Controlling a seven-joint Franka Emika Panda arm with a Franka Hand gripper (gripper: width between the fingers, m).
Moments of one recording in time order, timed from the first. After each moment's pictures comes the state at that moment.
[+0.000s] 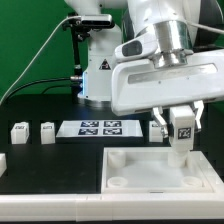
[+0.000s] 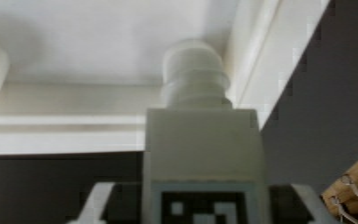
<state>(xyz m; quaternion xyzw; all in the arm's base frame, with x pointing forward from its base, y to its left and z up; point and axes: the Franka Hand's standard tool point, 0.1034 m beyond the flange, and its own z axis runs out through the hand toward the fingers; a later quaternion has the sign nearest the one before) 0.602 0.105 0.091 -0.96 -0.04 -0.27 0.06</state>
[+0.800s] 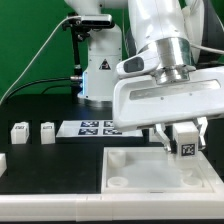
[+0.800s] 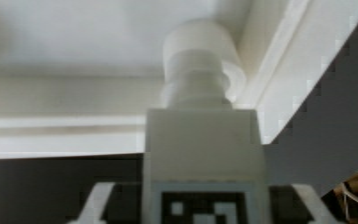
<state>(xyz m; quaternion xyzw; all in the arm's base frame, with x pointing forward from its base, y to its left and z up) 0.619 0.104 0.076 -0.95 -0.03 -0.30 0.05</state>
